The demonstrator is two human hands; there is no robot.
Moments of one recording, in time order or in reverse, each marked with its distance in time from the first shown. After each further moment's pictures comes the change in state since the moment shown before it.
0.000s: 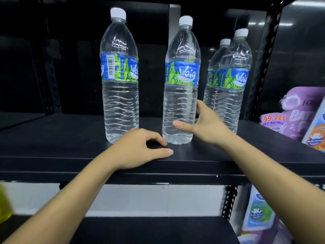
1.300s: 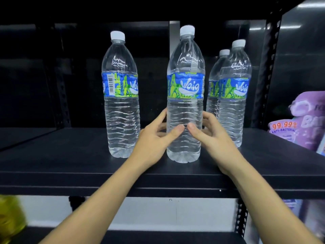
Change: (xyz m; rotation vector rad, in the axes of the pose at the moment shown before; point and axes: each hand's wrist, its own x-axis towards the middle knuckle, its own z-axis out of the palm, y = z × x) left_hand 0.036 0.041 0.020 -0.602 0.314 0.134; right_hand -0.032 0.003 0.001 0.577 0.074 -0.074
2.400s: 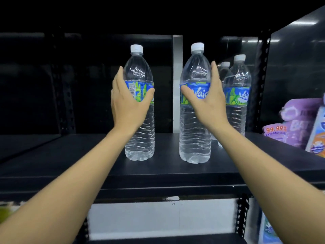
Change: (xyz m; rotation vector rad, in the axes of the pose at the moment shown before) left_hand 0.052 0.020 -0.102 0.473 0.647 0.259; right_hand 0.063 -0.070 0.053 -0.459 0.412 -0.285
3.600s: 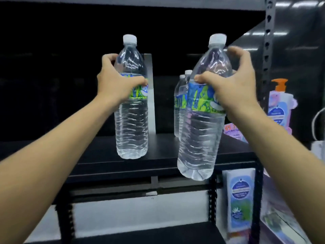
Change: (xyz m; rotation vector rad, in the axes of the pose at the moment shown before) left_hand -0.003 0.161 -0.033 -0.248 -0.123 -0.139; right_hand -0.024 -0.070 -0.207 0.128 0.221 0.036
